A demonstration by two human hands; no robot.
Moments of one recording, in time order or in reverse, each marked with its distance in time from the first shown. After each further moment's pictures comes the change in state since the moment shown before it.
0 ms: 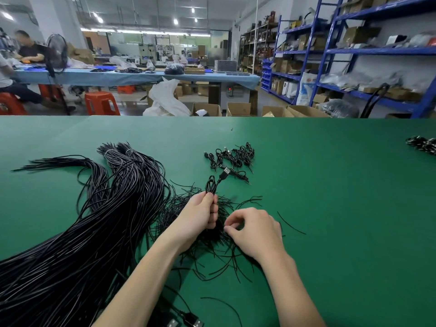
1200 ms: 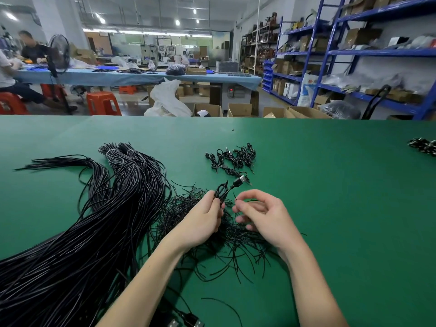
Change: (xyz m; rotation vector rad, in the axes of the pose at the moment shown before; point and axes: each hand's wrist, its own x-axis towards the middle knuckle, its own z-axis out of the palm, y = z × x) left_hand 0.003 -0.010 0.001 0.215 -0.063 0.085; right_hand 0.001 0.007 -0.028 0.947 -0.102 0.041
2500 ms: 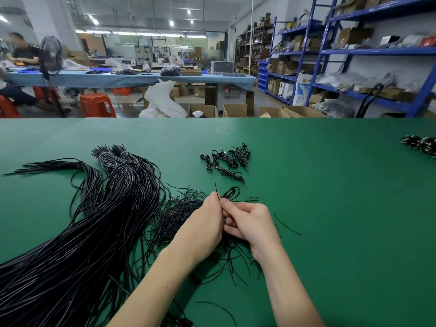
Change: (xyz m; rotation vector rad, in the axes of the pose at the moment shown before) left_hand -0.009 0.011 0.016 0.733 0.067 0.244; right_hand 0.014 0.009 0.029 0.294 0.167 0.264
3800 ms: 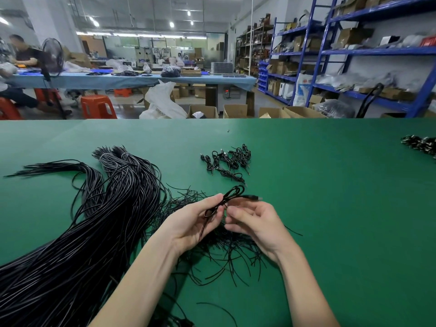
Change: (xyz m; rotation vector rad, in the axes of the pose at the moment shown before) left_hand 0.005 0.001 -0.030 -1.633 -0.125 -0.726; right_hand 0.001 -0.001 -0.032 0.153 -0.412 -0.191
